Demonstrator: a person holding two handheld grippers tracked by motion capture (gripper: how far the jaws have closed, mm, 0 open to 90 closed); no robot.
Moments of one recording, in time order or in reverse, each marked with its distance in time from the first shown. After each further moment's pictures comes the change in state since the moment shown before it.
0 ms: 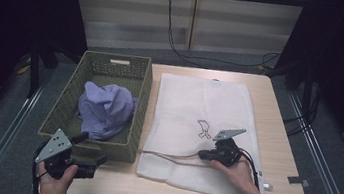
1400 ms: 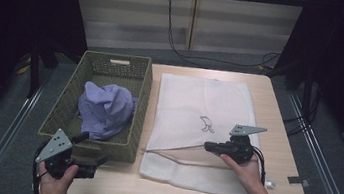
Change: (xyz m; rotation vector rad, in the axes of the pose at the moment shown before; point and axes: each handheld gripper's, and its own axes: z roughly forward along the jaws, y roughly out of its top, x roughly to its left) left arm -0.001 0.000 0.001 0.000 0.003 0.004; right arm -0.002 0.006 -0.040 -0.222 0.055 0.056
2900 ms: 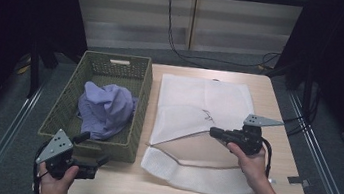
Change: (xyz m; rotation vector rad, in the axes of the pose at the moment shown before) left arm -0.002 0.001 0.000 -0.004 -0.014 0.009; right arm 0.002 0.030 -0.028 -0.202 0.021 0.022
